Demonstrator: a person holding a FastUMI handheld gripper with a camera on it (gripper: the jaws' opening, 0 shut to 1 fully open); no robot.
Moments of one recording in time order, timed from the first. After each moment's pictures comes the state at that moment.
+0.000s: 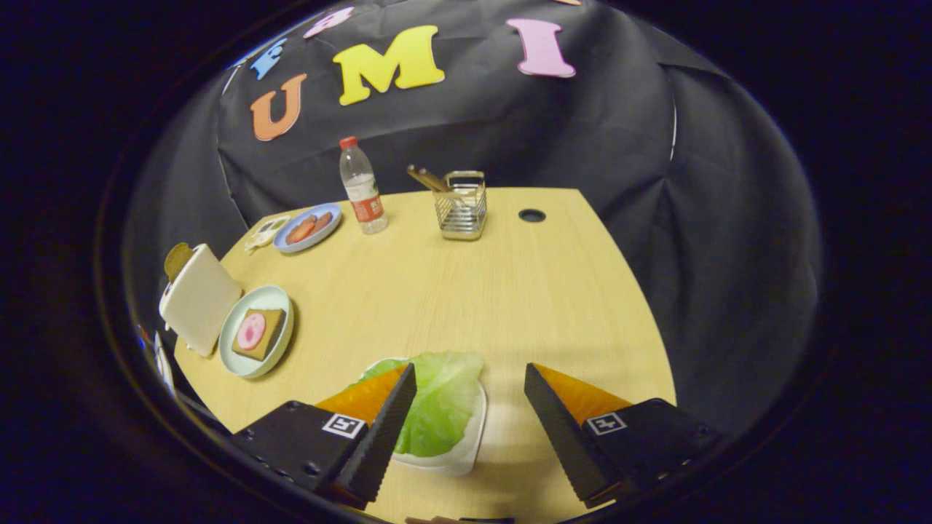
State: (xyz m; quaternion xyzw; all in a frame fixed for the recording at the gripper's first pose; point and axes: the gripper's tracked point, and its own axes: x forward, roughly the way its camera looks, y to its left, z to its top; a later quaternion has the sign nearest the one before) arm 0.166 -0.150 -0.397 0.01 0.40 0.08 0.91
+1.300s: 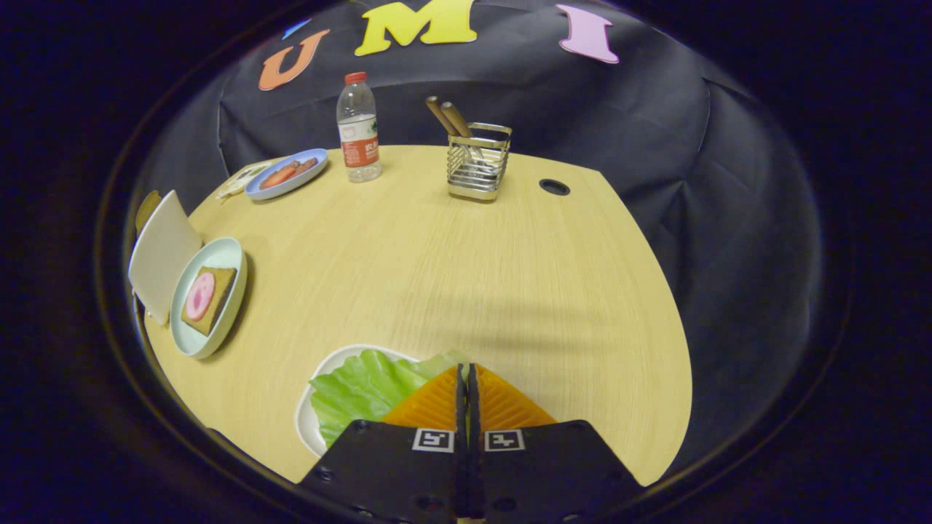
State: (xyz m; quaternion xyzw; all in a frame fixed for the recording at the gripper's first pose) arm 0.186 -0.123 -0.431 -0.10 0.42 0.05 0.90
